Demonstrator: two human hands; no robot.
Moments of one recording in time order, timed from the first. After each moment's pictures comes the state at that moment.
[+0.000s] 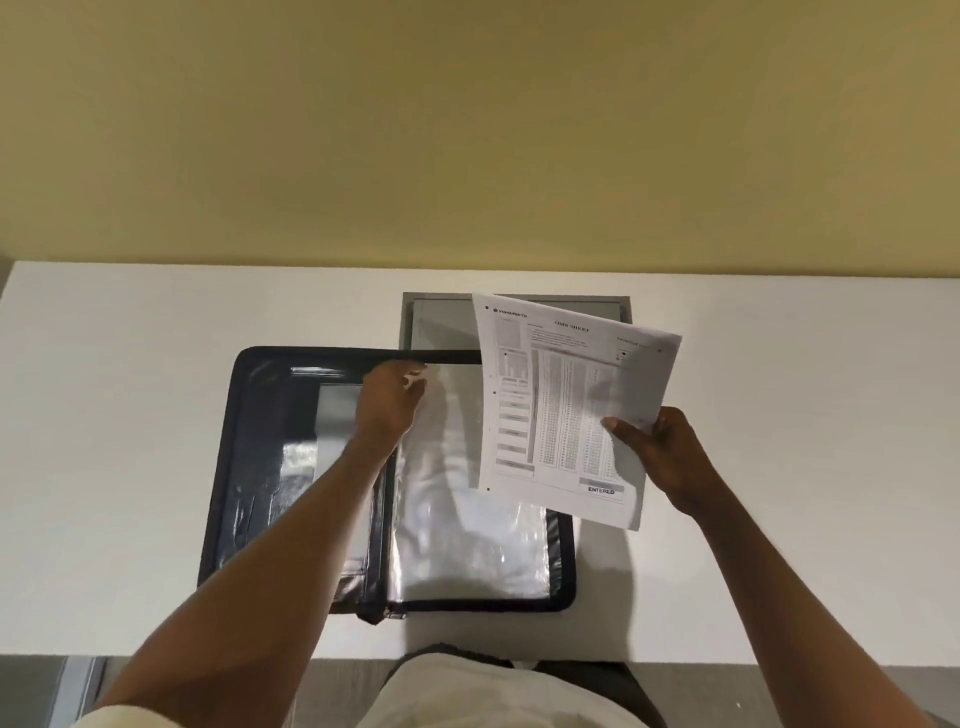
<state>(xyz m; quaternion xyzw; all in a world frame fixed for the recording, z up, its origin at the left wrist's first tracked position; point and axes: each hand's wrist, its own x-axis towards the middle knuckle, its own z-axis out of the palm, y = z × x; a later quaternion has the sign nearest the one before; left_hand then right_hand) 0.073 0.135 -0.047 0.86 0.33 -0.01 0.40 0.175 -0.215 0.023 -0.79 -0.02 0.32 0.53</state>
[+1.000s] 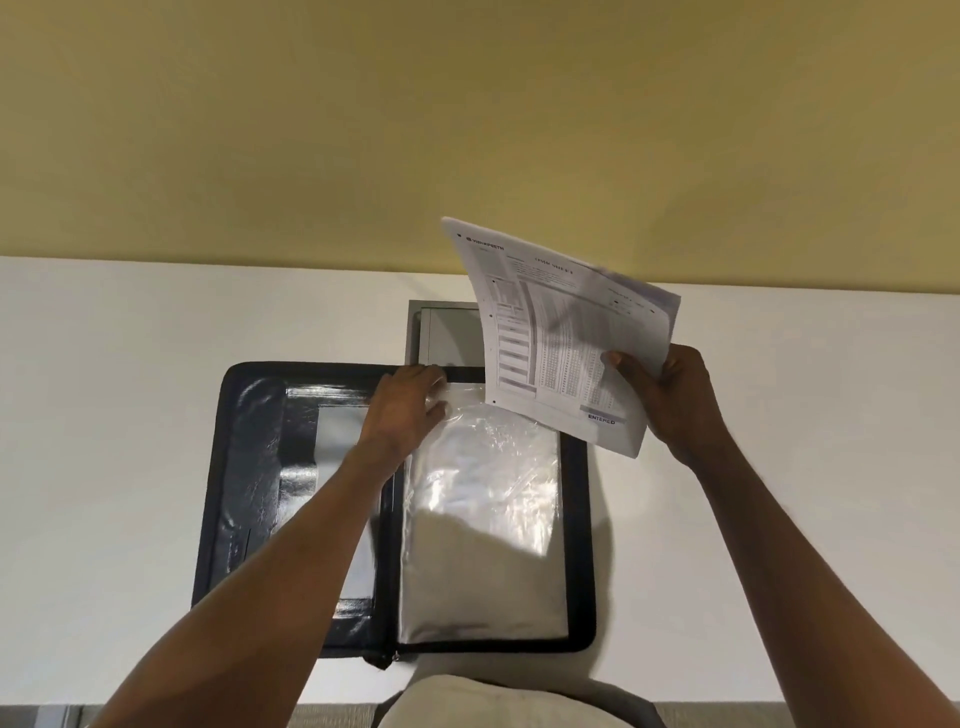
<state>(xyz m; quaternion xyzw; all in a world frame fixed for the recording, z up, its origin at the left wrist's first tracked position) 0.097 0.164 -0.081 0.95 0.15 -0.07 0.28 0.247 -0.125 0.045 -0.84 -0.10 0.18 0.49</state>
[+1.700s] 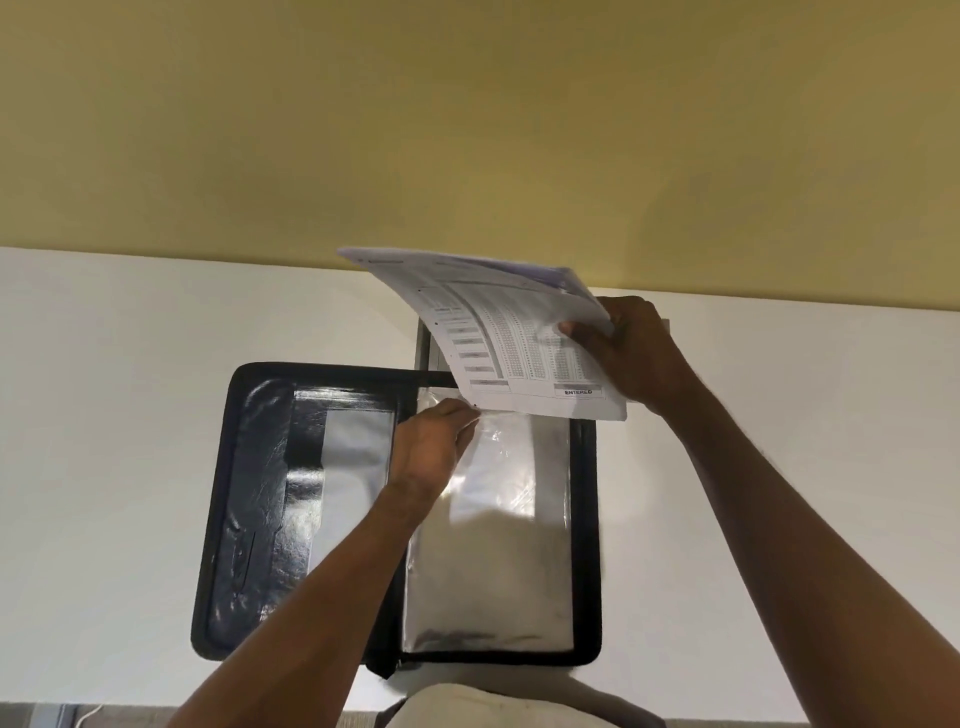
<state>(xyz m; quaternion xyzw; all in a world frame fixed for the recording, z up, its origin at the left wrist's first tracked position) 0.077 0.121 -0.087 0.93 0.14 0.07 0.32 0.280 -0.049 0.064 -0.85 -0.27 0.20 0.41</state>
